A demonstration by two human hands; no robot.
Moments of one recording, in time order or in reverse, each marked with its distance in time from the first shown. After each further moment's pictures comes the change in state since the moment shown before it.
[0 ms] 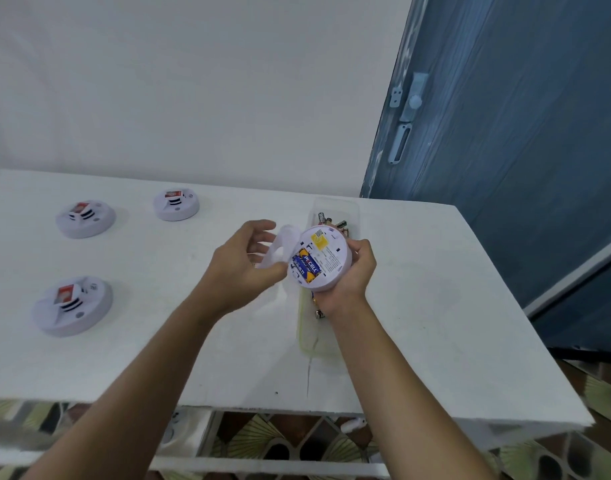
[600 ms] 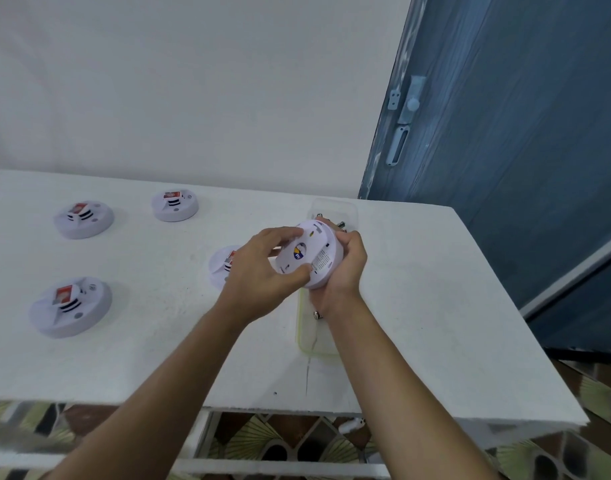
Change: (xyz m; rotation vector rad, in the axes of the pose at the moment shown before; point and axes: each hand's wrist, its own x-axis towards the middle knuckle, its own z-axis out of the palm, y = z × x) left_hand -0.002 0.006 0.030 0.049 0.102 0.153; right_hand 0.000 0.002 0.011 -0.102 -0.114 -0.064
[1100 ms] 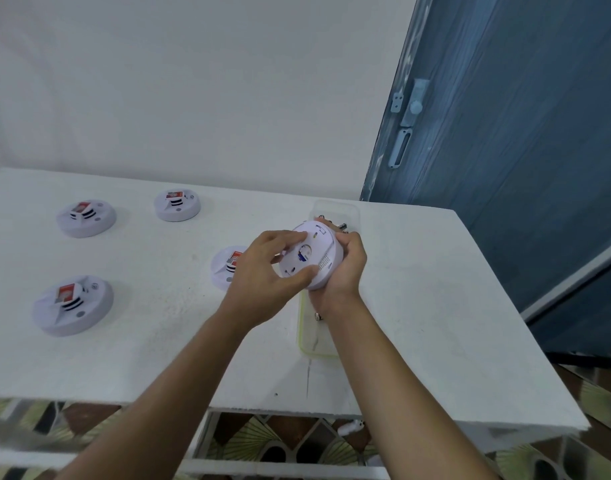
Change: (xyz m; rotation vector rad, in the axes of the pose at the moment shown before) left_hand -0.003 -0.004 0.001 0.016 -0.024 0.015; right_hand -0.001 0.000 0.003 -0.024 0.030 -0.010
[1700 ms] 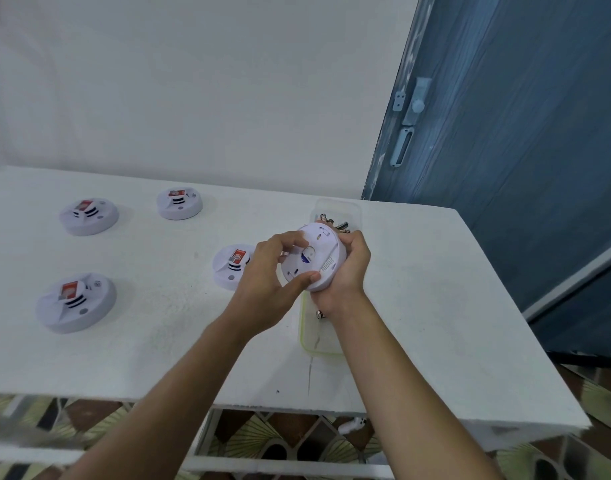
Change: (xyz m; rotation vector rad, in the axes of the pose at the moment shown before) left_hand -0.009 -0.010 0.005 -0.026 -0.027 0.027; right_hand 0.001 -0.002 -0.004 -0.004 -0.028 0.110
